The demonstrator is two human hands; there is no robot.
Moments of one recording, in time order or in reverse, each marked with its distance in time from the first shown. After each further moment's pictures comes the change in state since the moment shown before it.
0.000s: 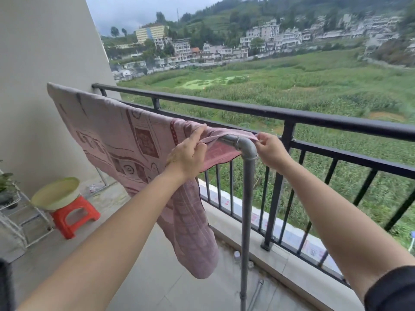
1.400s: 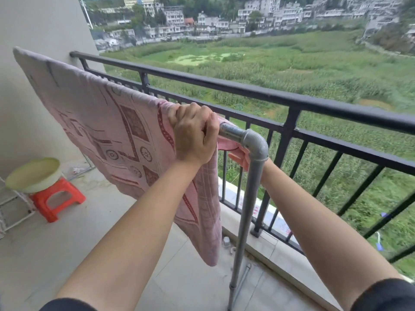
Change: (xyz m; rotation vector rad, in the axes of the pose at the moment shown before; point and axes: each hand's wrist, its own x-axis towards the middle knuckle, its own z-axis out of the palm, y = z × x) left_hand 0.064 -0.019 0.061 0.025 0.629 0.297; right_hand 0.025 0.056 0.079 0.826 -0.080 0.475
